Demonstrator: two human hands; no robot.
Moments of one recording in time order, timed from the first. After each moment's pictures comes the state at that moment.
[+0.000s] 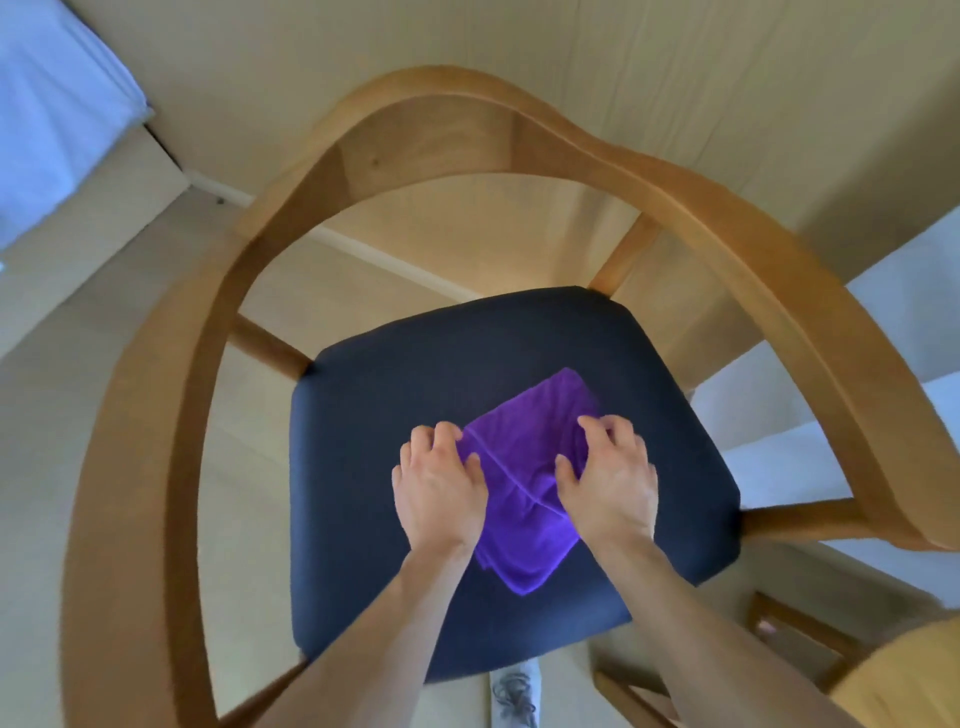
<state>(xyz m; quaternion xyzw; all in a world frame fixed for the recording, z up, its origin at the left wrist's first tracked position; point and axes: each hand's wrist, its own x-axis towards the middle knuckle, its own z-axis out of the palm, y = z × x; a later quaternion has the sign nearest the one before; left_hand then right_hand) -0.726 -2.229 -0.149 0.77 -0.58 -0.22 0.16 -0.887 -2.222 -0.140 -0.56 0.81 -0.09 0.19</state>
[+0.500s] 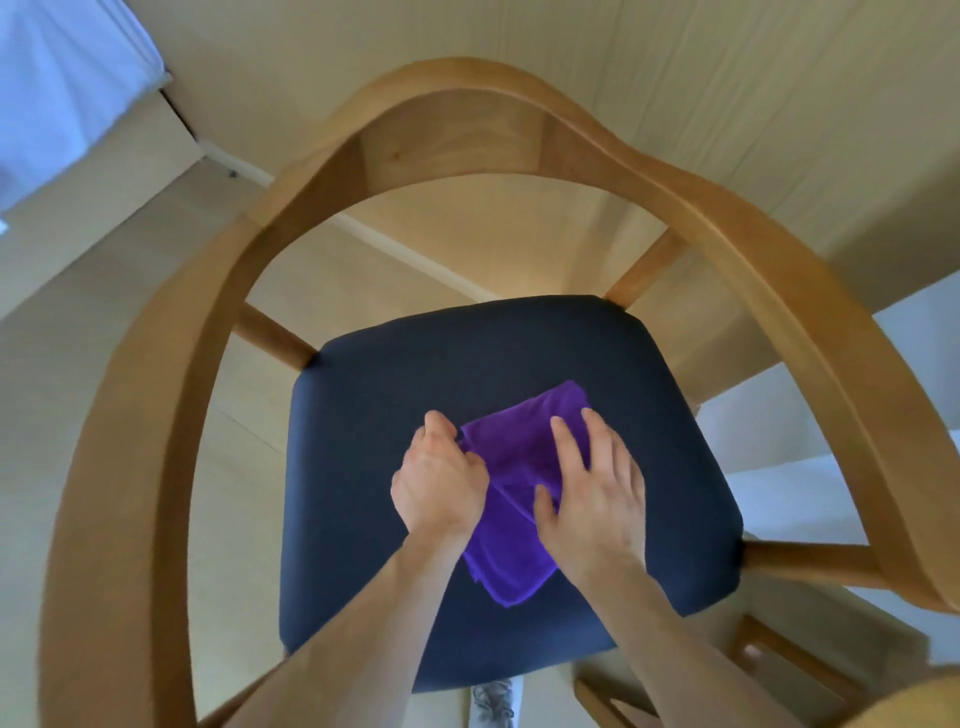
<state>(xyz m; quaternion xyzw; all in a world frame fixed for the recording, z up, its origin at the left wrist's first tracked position) -0.731 -2.256 -0.128 0.81 -0.49 -0.28 0.12 -0.877 -2.219 -0.136 -0.68 0.73 -0.03 0.11</state>
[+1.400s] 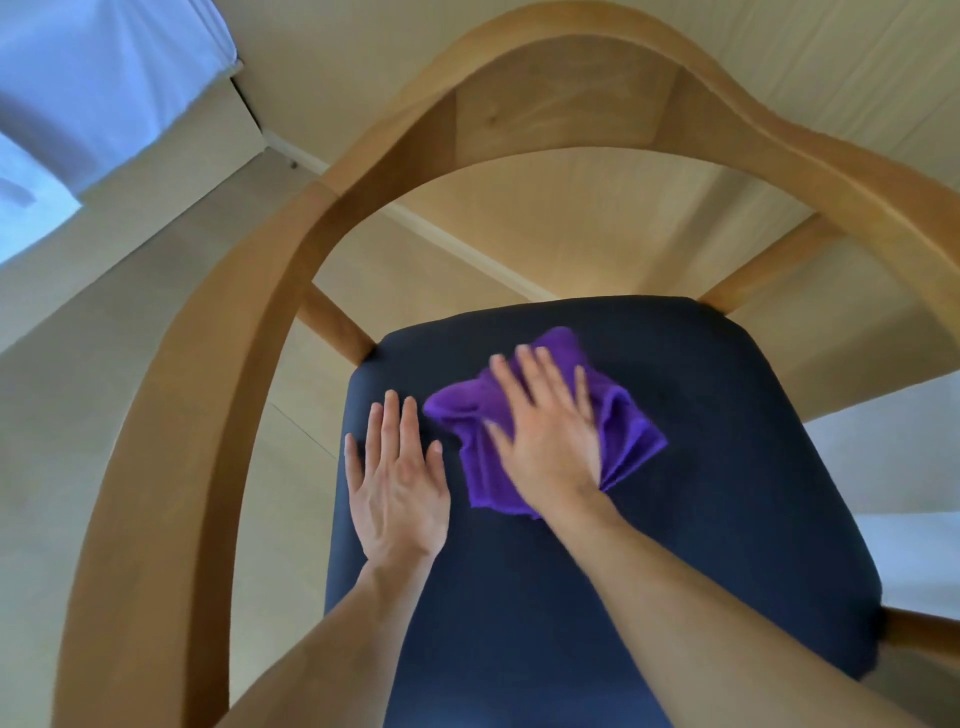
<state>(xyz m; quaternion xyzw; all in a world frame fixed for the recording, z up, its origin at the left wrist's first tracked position) -0.624 -2.254 -0.217 0.80 -0.58 -0.09 0.06 -0.779 -2.316 -0.196 -0.78 0.61 -0.06 0.09</state>
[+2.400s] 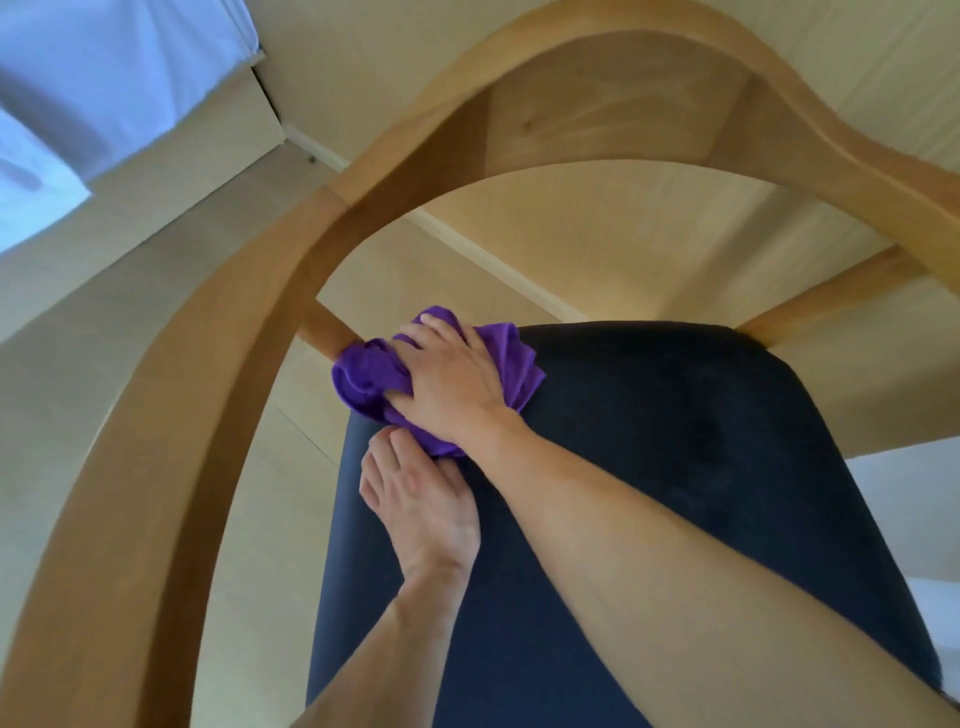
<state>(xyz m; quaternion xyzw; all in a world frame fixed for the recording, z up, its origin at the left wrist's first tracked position) -0.656 -2.286 -0.210 0.87 -0.39 -0.13 0.28 -0.673 -2.407 -0.194 -0.87 0.45 -0.07 0.18</state>
